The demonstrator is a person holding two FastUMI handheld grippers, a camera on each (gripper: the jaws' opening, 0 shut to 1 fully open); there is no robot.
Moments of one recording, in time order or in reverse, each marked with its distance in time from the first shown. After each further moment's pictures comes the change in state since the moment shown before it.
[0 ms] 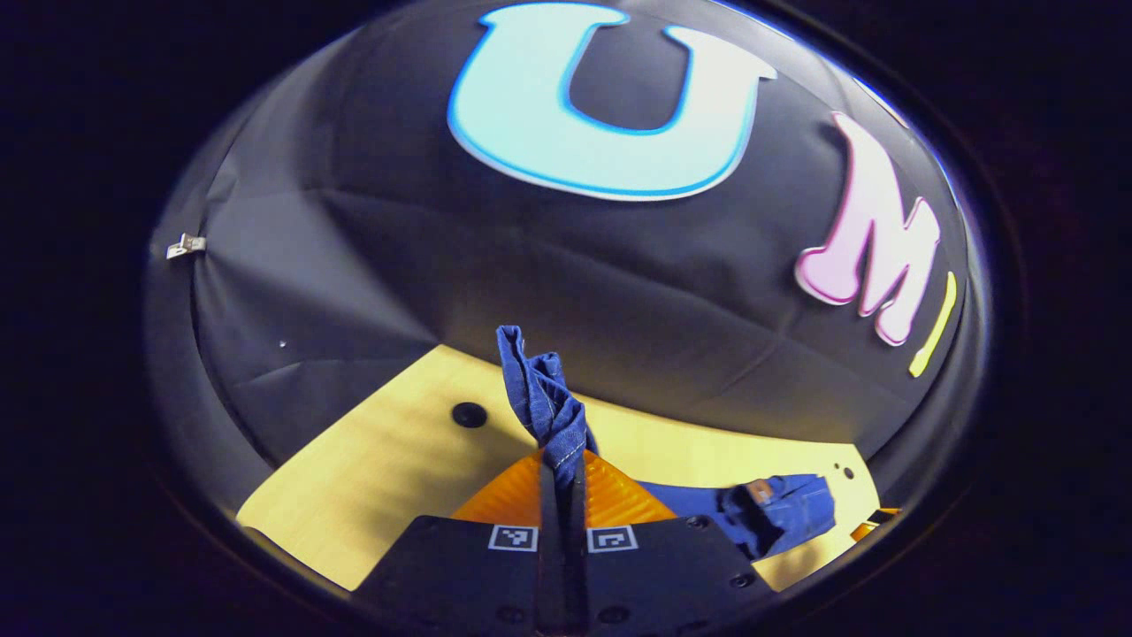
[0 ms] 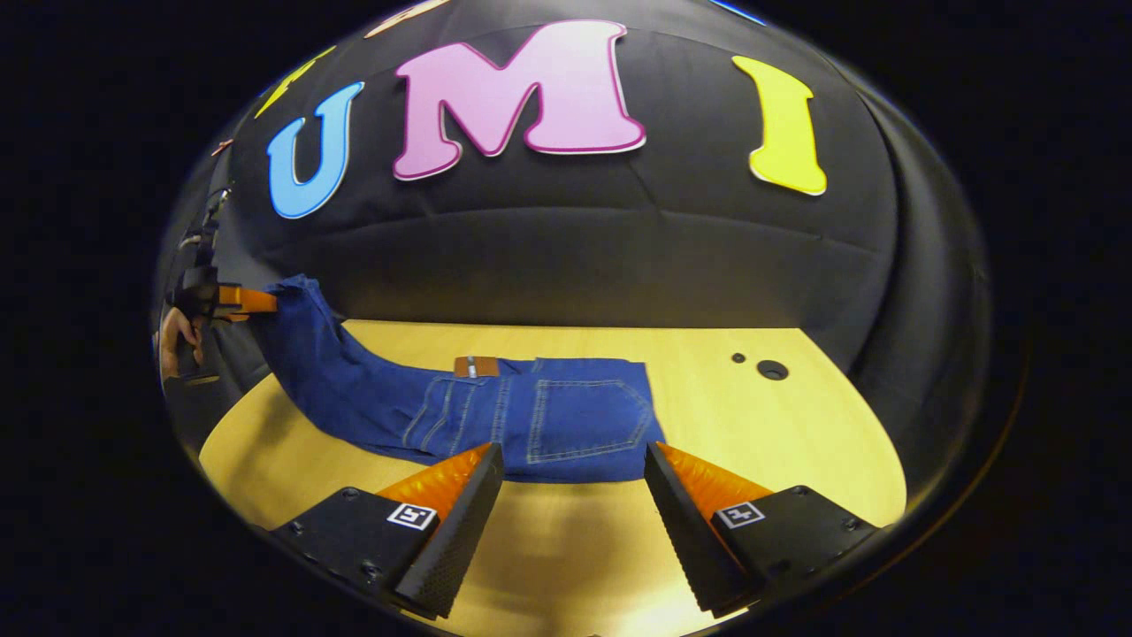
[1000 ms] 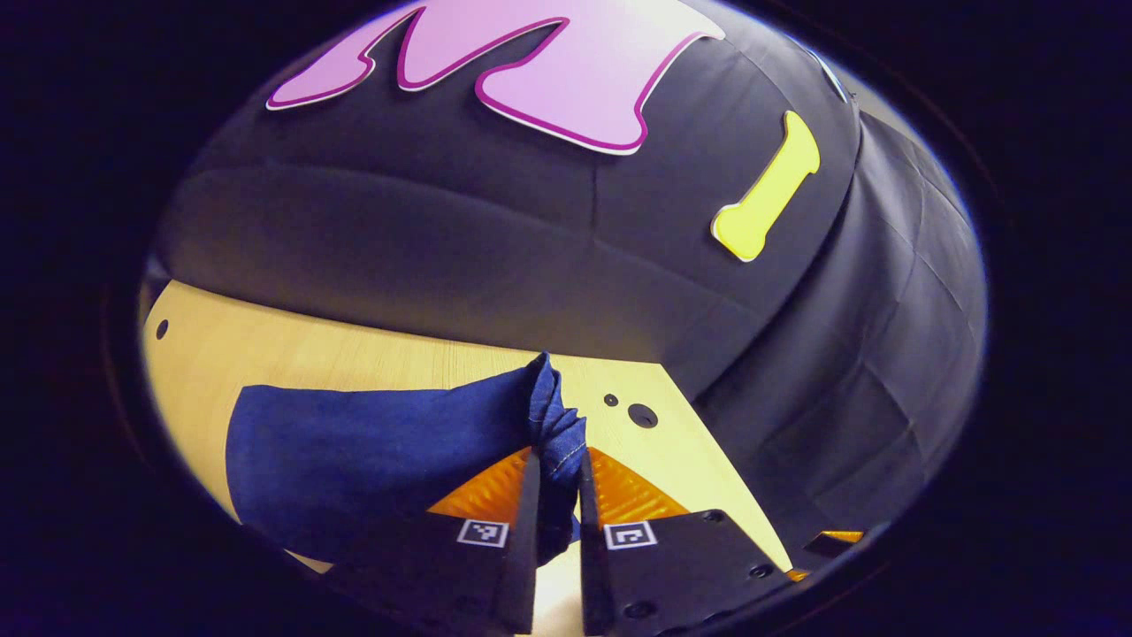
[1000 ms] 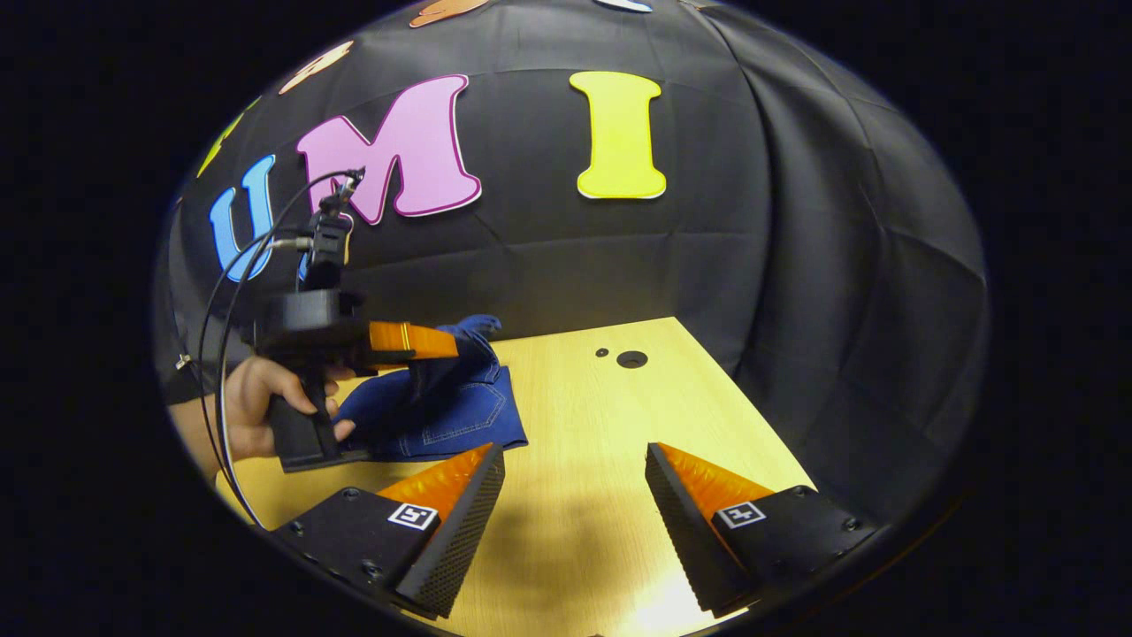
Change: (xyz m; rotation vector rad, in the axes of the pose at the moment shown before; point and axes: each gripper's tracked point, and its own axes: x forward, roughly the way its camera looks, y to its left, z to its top) left arm 0.036 -0.438 -0.178 0.079 0.264 -0.466; right arm -0.108 -0.134 0.008 0.148 -0.045 -0.174
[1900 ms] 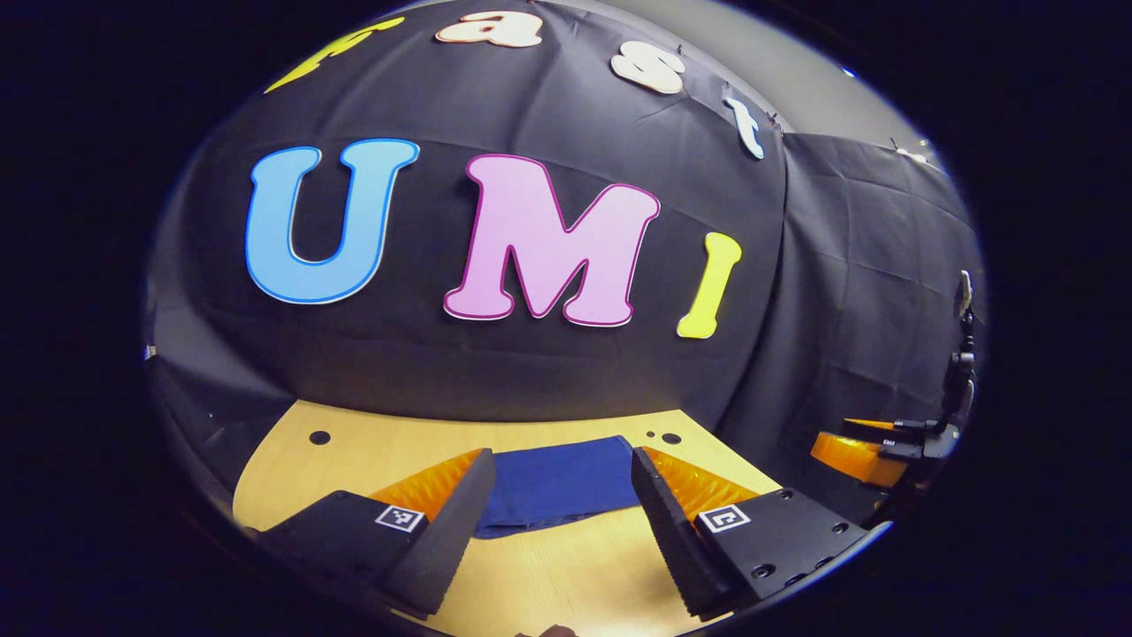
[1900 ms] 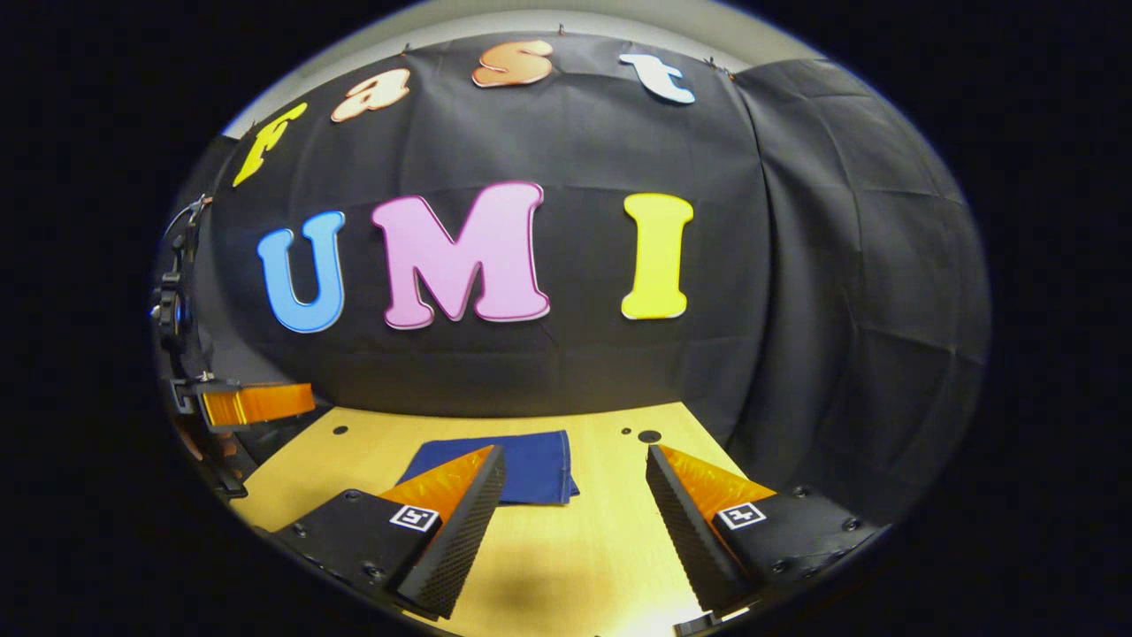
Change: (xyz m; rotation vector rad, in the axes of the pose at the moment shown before) left arm -0.396 0.066 0.047 0.214 -0.310 0.155; right arm -0.169 0.112 0.111 -0.078 -0.280 0.010
